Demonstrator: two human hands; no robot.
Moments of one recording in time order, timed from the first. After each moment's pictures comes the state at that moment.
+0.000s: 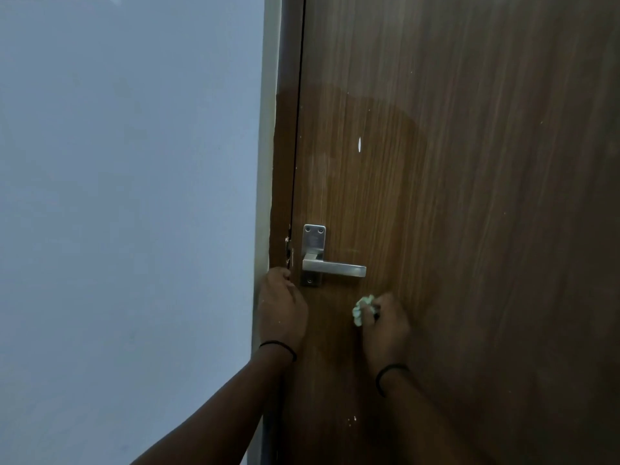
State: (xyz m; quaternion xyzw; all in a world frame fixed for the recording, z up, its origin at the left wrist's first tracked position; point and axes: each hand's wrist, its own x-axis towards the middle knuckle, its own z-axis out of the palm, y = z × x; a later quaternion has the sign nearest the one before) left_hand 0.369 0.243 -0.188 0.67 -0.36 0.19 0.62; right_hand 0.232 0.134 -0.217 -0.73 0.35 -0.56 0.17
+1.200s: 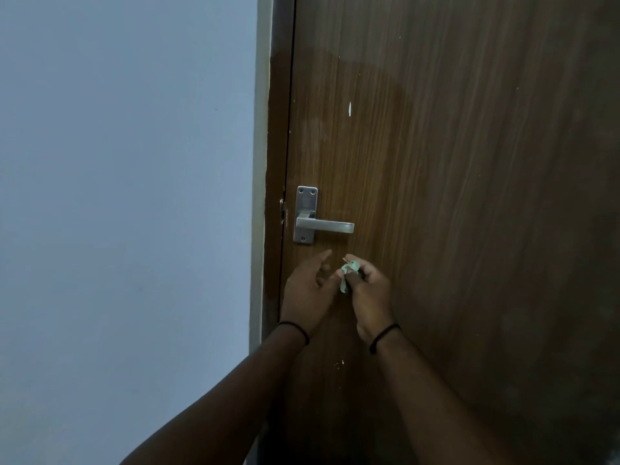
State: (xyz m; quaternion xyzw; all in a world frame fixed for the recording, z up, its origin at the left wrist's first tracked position) left_hand 0.306 0.265 -0.213 0.61 -0.51 0.07 0.61; right_hand 0.215 0.193 -0.206 -0.57 0.23 -0.53 0.59
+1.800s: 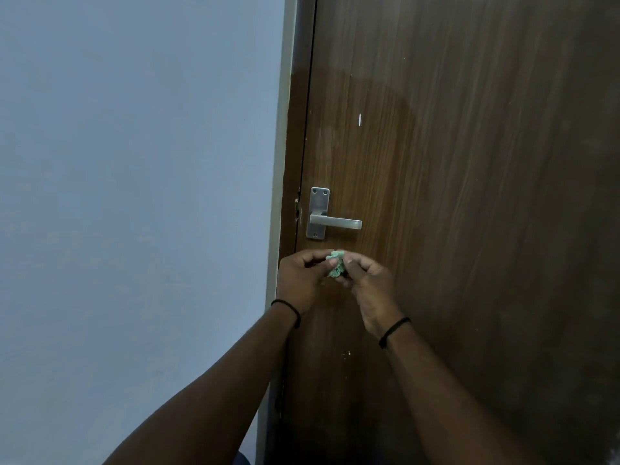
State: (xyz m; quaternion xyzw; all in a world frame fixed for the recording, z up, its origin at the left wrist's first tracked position) left_hand 0.302 0.314 -0.194 0.51 -0.45 -0.09 0.73; right_hand 0.189 0.246 -0.188 -0.62 0.14 -0.47 0.61
